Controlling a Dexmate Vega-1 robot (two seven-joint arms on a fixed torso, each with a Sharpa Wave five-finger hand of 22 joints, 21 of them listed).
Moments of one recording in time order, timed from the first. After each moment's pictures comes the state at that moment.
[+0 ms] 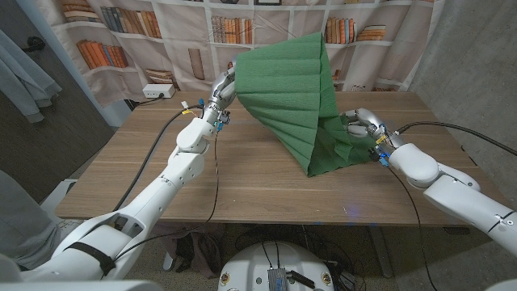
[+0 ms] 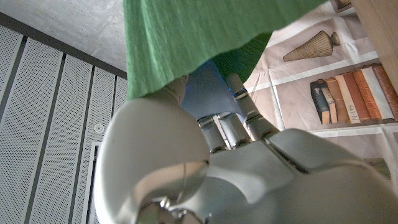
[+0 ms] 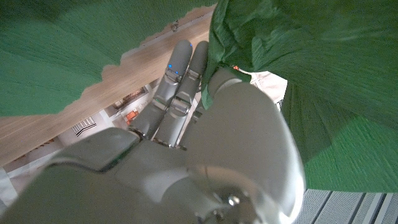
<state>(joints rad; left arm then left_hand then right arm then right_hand) 0.67 0.38 0.43 -1.27 -0.62 -0.53 -0.22 1.22 0.14 0.42 -0.14 0.18 0.73 -0.08 0.84 0.25 0.83 -0.18 0.63 0.48 0.85 -0.11 0.21 0.55 0.25 -0.04 0.99 0.19 -1.16 -0.95 -0.25 -1.88 0.22 0.09 -0.17 1.46 0.12 0.42 -0.16 0.21 0.97 -0.15 0.28 0.27 0.88 -0.14 0.46 0.47 1.04 -0.17 0.36 0.73 0.72 -0.07 1.10 0.34</state>
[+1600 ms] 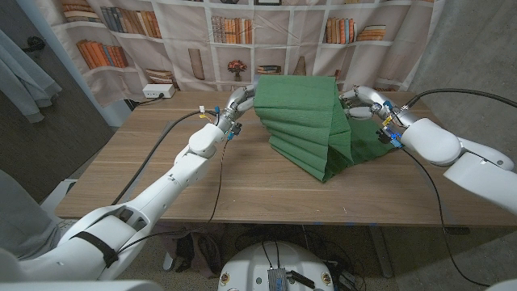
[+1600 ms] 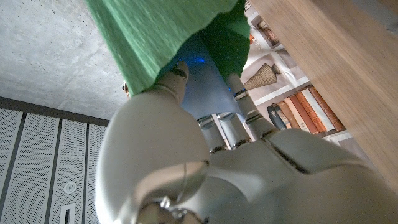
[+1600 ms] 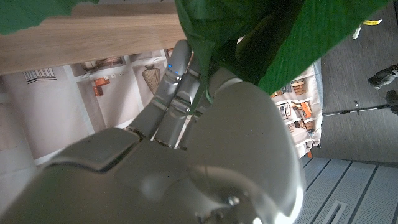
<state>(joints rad) 0.62 0.39 0.54 -1.17 -0.40 -0.48 -0.13 1.23 0.13 0.42 -0.14 0.18 0.74 -0.08 0.85 0.25 0.83 -0.18 0.63 0.48 0.85 -0.11 0.21 0.55 0.25 -0.04 1.00 0.19 -1.21 -1.08 -0.09 -2.13 0.14 -0.07 -0.09 1.46 0.12 0.41 -0.16 0.20 0.97 -0.14 0.28 0.27 0.90 -0.14 0.45 0.47 1.06 -0.17 0.35 0.73 0.72 -0.07 1.12 0.33</state>
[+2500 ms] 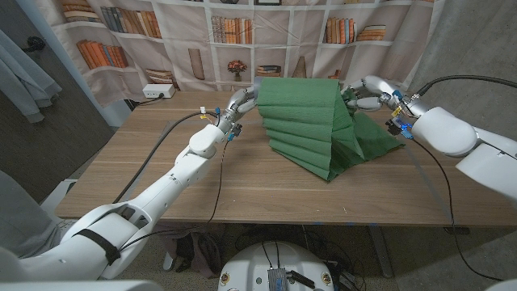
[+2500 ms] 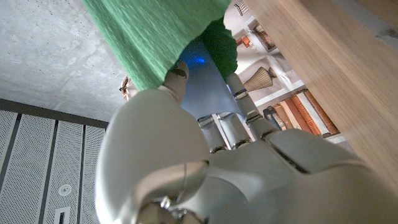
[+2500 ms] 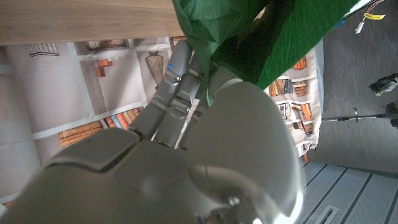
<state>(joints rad) 0.60 0.38 0.55 -1.14 -0.41 -0.48 -0.15 1.23 0.13 0.41 -0.14 0.18 0.74 -0.08 0.85 0.25 0.84 -0.18 0.63 0.48 0.85 -0.11 0.21 0.56 0.25 -0.04 1.00 0.19 -1.26 -1.08 0.03 -2.17 0.11 -0.10 -0.04 1.45 0.11 0.41 -0.16 0.20 0.97 -0.14 0.28 0.28 0.89 -0.14 0.45 0.47 1.06 -0.18 0.35 0.73 0.72 -0.07 1.12 0.32</state>
